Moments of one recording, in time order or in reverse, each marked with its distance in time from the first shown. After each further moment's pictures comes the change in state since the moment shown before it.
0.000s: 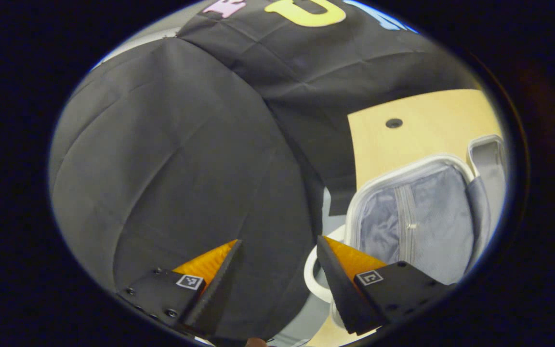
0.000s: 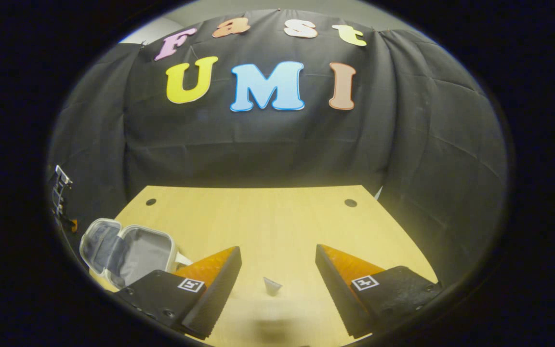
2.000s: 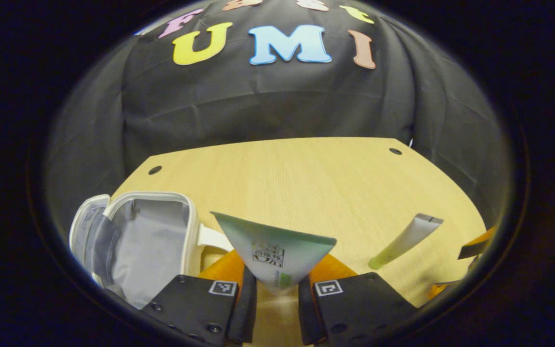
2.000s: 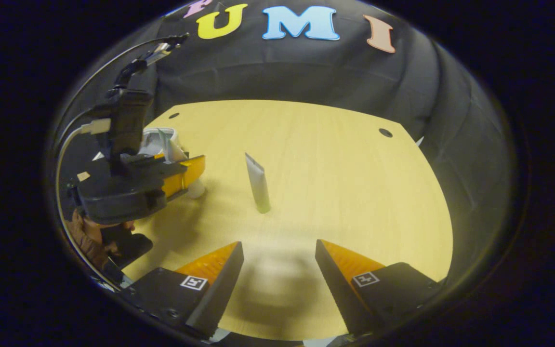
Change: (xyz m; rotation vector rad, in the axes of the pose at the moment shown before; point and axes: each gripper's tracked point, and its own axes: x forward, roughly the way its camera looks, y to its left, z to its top) left arm -0.262 -0.576 0.121 -0.241 -0.147 -0.760; right arm 0.017 -0.013 -0.162 -0.158 0.373 0.287
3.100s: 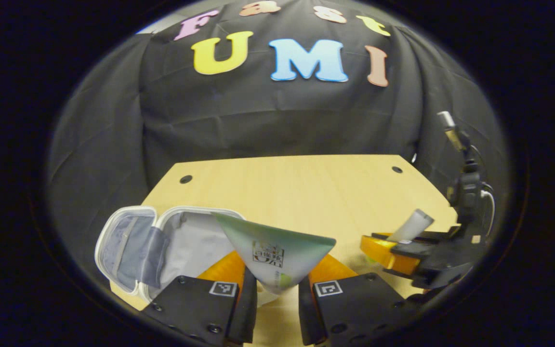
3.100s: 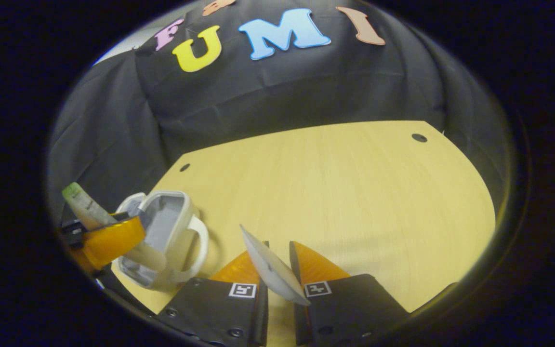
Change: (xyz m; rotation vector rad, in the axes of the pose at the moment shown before) left arm -0.095 0.074 0.059 -0.076 0.002 0.113; right arm 0.036 0.070 0.106 0.201 -0.199 0.183
